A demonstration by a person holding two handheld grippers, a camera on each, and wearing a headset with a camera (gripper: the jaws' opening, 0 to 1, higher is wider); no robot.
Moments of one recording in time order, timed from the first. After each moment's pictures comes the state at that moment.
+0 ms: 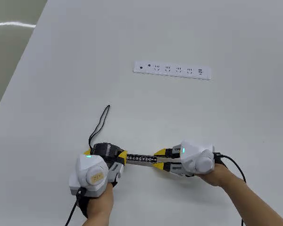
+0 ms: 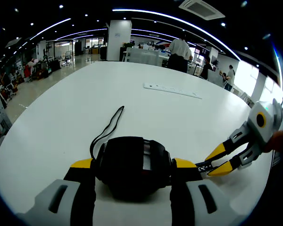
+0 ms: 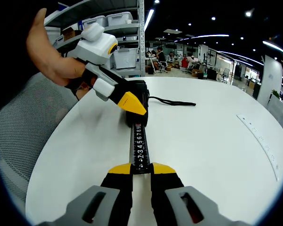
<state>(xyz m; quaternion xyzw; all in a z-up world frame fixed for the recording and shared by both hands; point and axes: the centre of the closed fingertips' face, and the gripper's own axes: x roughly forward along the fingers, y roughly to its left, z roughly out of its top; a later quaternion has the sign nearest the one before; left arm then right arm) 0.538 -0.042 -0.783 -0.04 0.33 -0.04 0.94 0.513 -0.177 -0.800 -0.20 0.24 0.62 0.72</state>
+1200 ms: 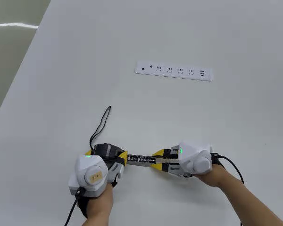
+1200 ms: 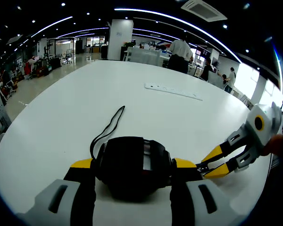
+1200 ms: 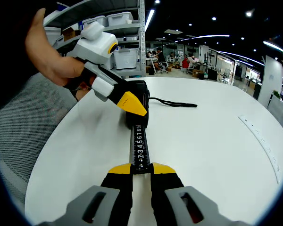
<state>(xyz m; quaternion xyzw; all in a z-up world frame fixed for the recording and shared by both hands) 0.538 -0.039 -0.784 -0.05 0.33 -0.04 0.94 0.515 -0.168 -0.802 -0.20 0.23 0.63 0.72</state>
